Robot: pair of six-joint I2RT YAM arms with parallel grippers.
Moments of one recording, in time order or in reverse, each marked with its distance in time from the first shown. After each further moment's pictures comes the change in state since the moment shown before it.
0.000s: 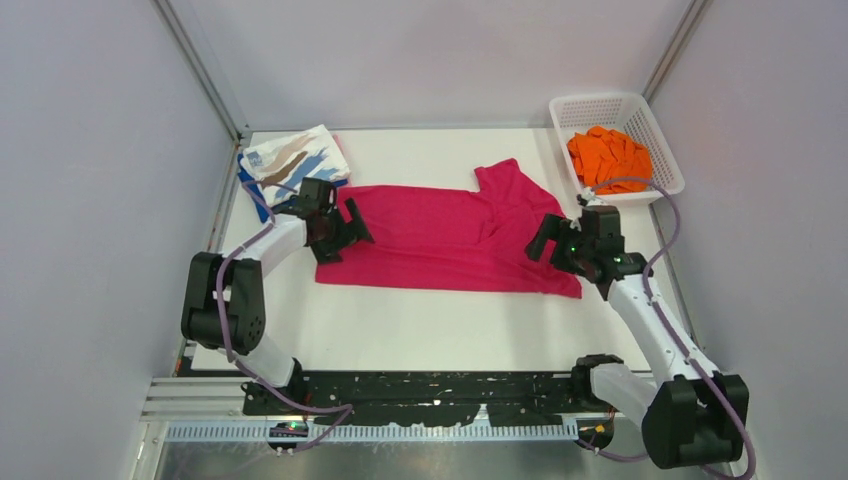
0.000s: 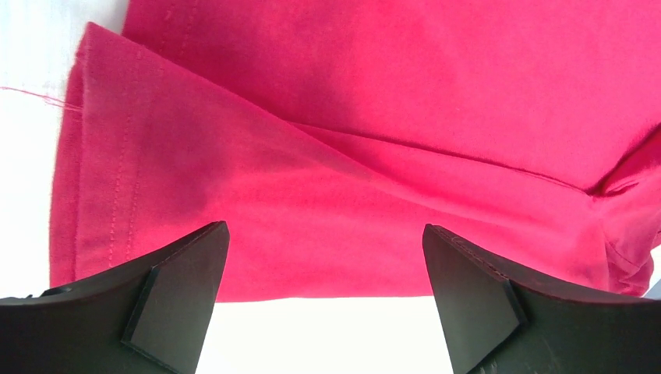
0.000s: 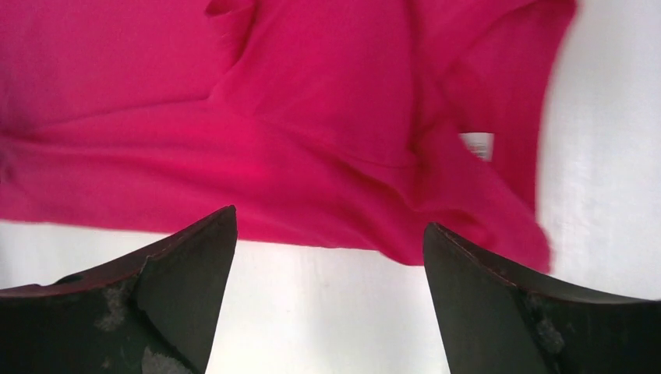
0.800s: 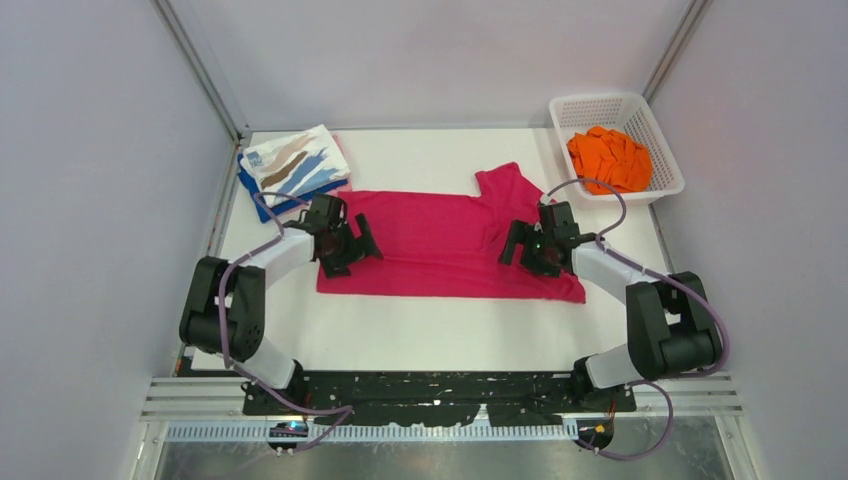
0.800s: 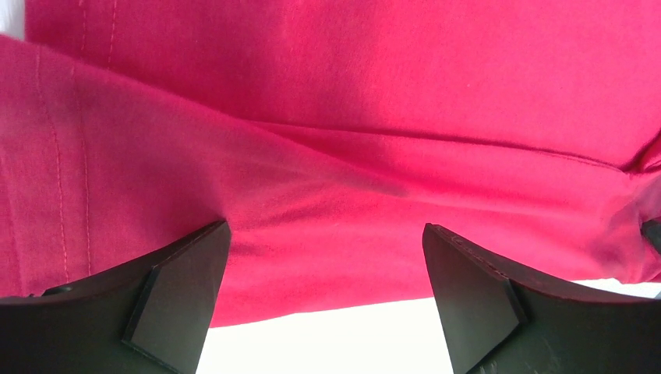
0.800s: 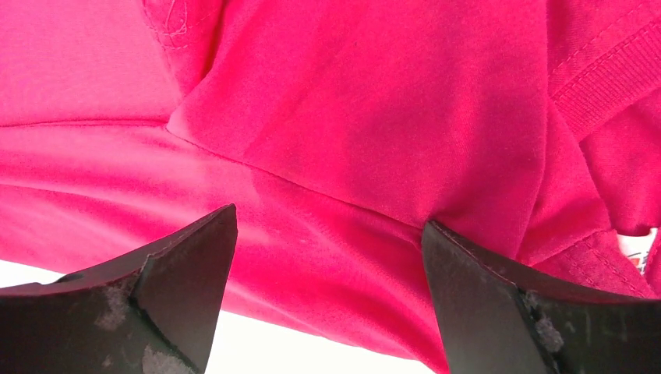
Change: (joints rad) left arm -0.071 -0.002 -0.078 0.057 0.003 -0.005; right arm 0.198 0.475 0.041 0.240 0.013 0.071
